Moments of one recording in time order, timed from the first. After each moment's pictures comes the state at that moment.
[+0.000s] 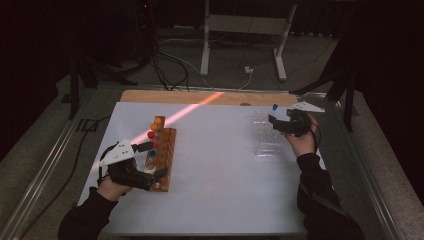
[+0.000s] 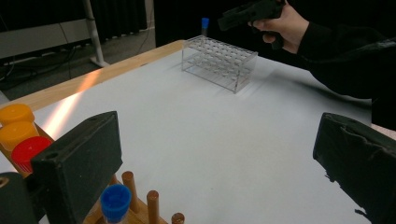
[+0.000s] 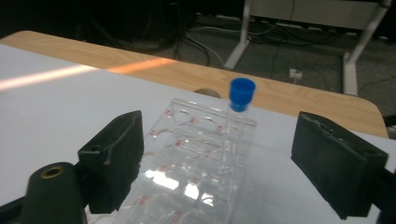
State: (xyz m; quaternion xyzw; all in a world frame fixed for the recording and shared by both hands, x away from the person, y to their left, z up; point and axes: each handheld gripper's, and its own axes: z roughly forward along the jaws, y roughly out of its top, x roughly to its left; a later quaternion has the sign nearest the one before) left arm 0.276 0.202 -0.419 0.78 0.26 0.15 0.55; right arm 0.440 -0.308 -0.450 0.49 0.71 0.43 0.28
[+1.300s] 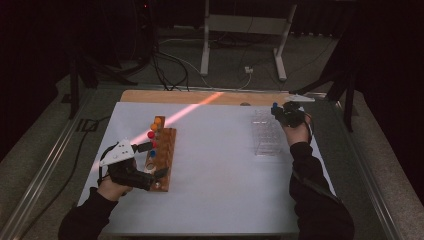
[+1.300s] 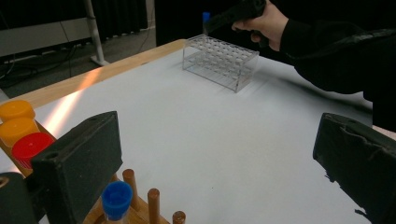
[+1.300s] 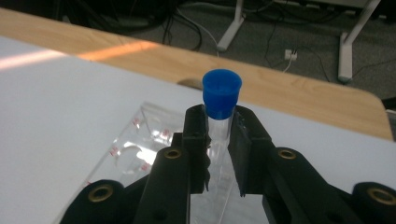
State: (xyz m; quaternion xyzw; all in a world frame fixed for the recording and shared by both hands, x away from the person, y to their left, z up) left arm 0.277 0.203 -0.421 0.78 0.27 0.15 0.55; right arm 0.478 -0.303 -0.451 0.50 0.72 0.39 0.27
